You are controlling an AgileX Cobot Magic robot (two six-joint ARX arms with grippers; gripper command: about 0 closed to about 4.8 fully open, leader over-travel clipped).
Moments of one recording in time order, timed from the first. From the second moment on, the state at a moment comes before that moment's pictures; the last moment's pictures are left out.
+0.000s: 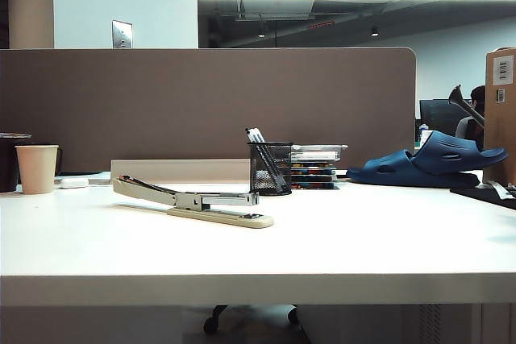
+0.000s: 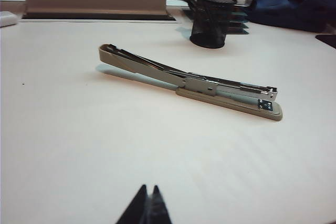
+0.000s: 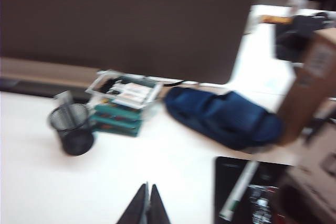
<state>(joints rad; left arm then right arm) -0.06 0.00 0.01 -0.14 0.28 -0.04 -0.03 1.17 1.54 -0.63 -0.18 -0.06</state>
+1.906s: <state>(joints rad) -0.06 0.00 0.01 -0.07 0.22 0.04 0.01 0.00 0.19 -0.20 -0.20 0.08</state>
